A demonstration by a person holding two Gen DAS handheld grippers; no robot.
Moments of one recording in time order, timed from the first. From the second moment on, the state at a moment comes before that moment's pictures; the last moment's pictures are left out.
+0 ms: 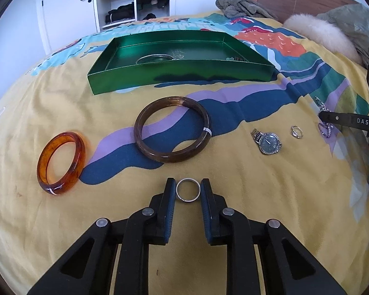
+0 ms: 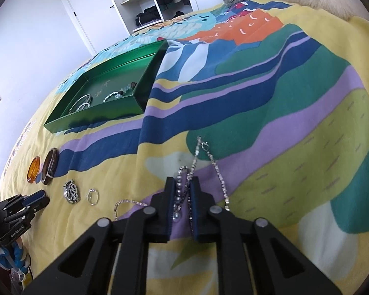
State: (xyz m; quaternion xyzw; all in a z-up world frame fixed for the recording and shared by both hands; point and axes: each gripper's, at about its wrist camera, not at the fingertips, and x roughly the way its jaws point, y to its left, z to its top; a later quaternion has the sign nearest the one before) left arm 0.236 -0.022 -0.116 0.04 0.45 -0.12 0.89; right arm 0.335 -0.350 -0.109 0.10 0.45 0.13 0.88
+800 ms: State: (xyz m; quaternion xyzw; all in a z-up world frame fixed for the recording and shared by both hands) left arm 0.192 -0.021 -0.067 0.02 0.40 -0.13 0.91; right arm 0.240 -0.359 -0.062 0.13 0.39 0.16 0.90
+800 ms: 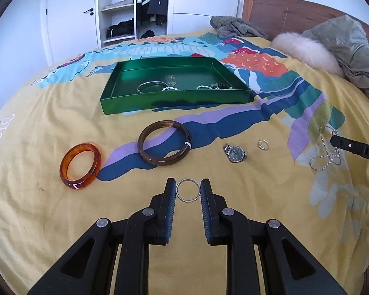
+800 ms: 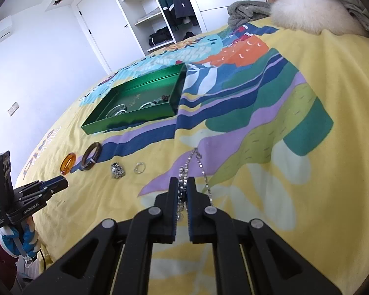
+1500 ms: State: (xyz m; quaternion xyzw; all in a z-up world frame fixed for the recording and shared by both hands) left arm 0.139 0.005 0.009 -0.02 0.32 -0.13 0.94; right arm 0.168 -0.309 0.036 0.09 0.31 0.19 0.93
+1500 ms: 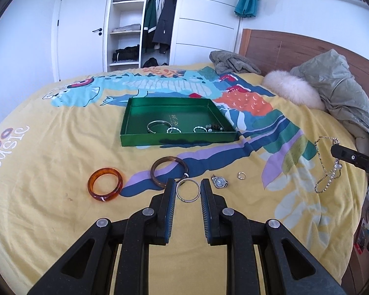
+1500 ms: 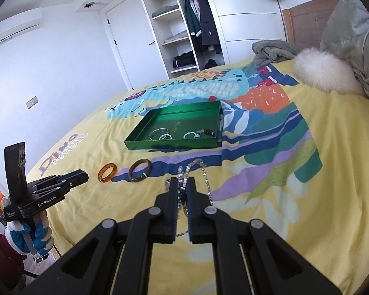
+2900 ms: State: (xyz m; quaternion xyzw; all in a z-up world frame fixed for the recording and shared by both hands) left arm 0.196 0.043 0.199 -0.03 0.20 -0.12 0.97; right arm 0.217 -0.213 0.290 0.03 0.16 0.21 0.96
